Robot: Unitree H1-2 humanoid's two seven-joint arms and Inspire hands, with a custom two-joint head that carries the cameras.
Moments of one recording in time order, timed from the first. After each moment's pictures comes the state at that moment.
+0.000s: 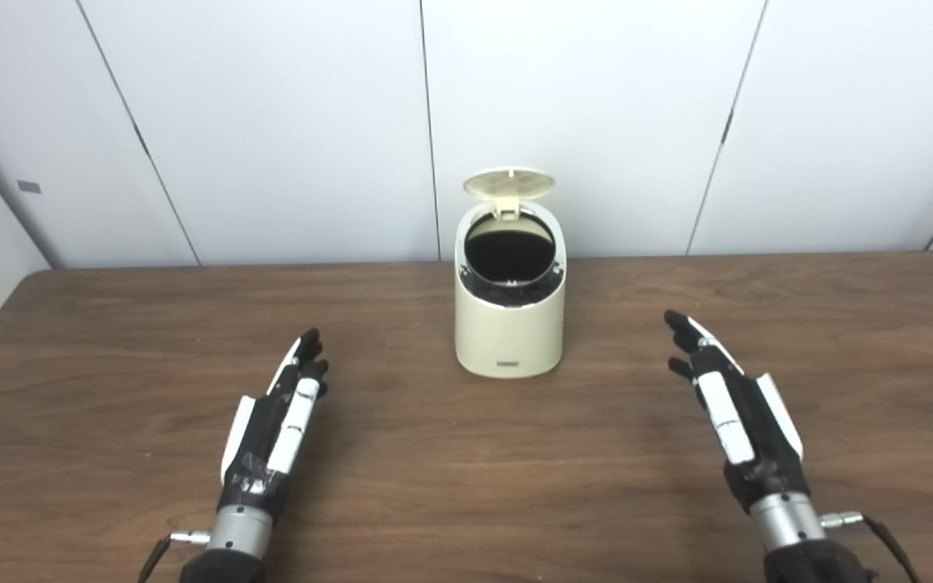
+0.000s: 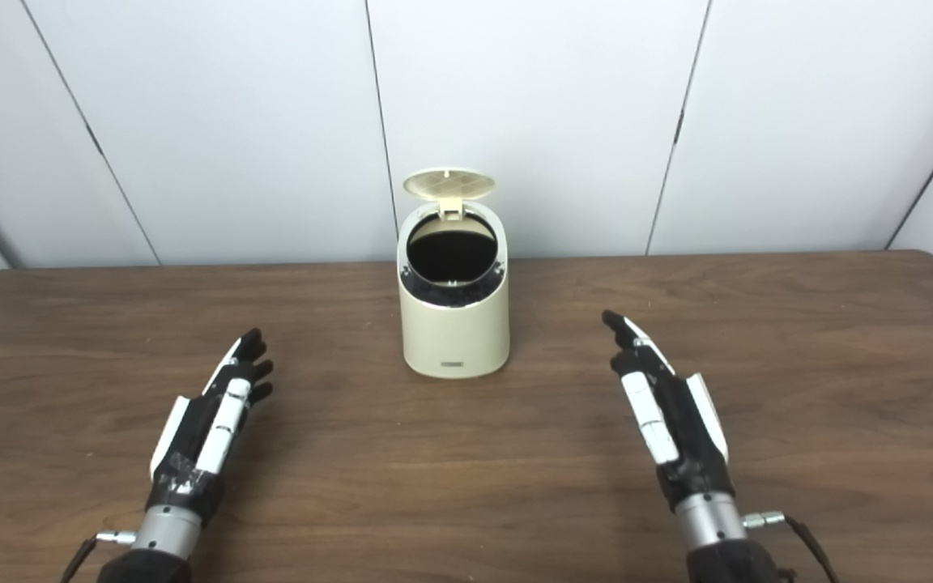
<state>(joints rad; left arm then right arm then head) 0.00 0.12 0.04 -0.15 -0.03 0.08 -0.05 -0.05 -0.12 0.01 -0.26 -0.13 0.11 0.03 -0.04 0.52</state>
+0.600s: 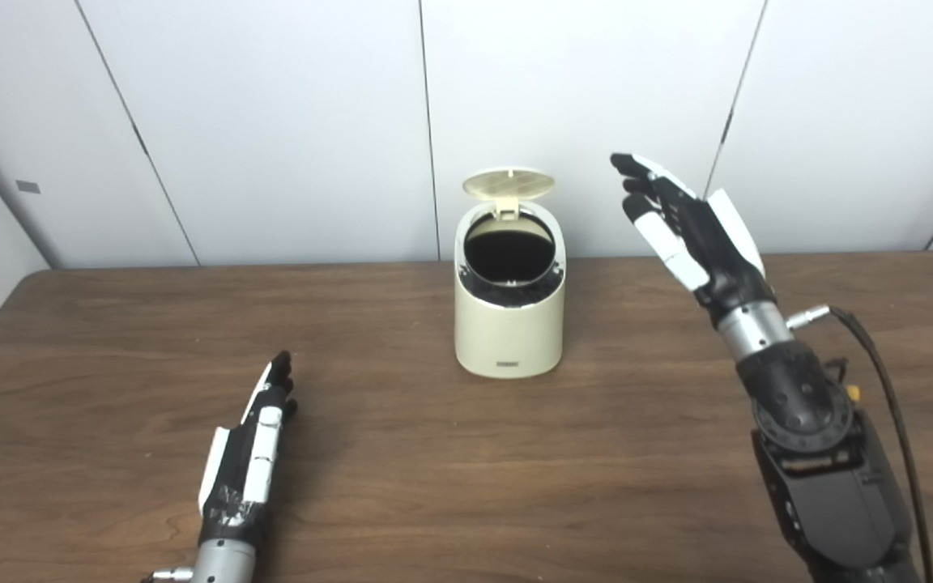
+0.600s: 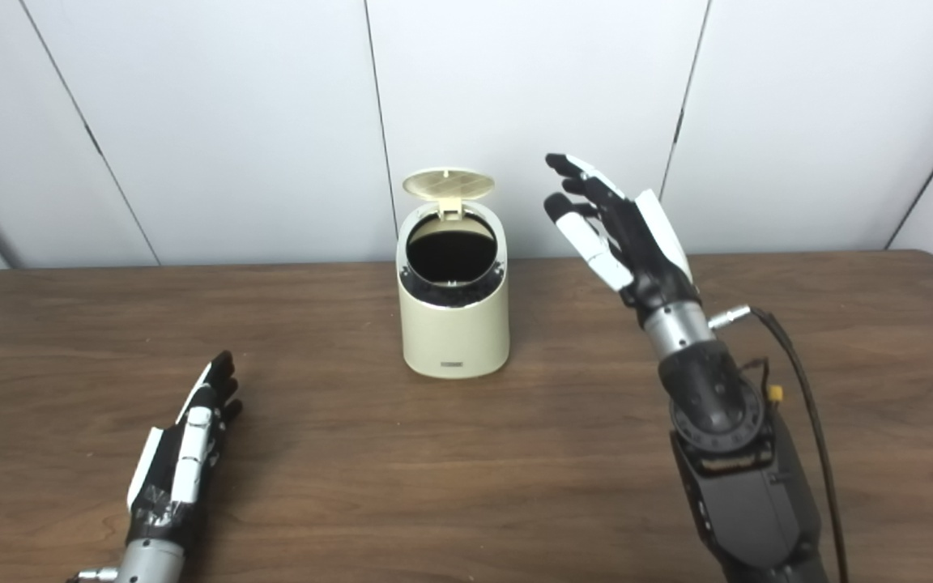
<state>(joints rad) 0.05 0.09 0.08 -0.11 -0.04 -0.02 -0.03 -0.52 -0.22 0.07 -0.10 -0.30 0.20 0.08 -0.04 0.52</state>
